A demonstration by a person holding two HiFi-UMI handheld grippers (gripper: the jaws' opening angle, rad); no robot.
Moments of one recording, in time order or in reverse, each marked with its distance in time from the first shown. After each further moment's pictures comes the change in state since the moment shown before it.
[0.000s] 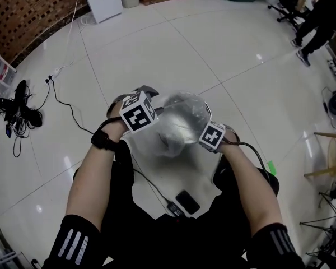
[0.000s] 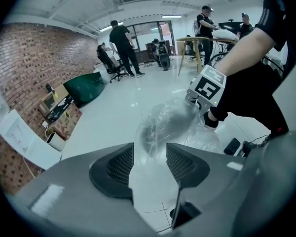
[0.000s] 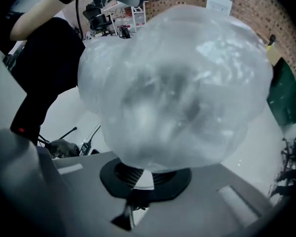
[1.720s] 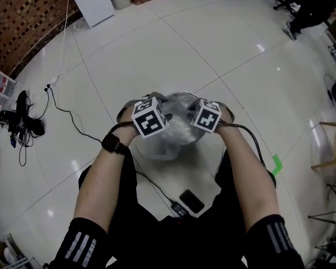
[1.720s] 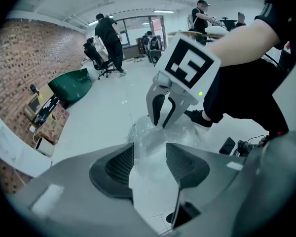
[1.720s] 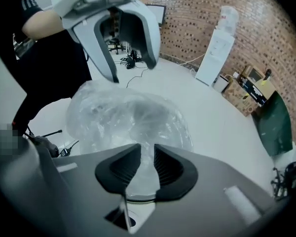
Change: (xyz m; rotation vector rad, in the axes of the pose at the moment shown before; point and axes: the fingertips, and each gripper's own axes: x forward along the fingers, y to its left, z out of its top) left arm 0.055 -0.033 0.036 0.050 0.044 -0.108; right arm -0.036 -0.060 0.081 -0.198 -0.265 -0.090
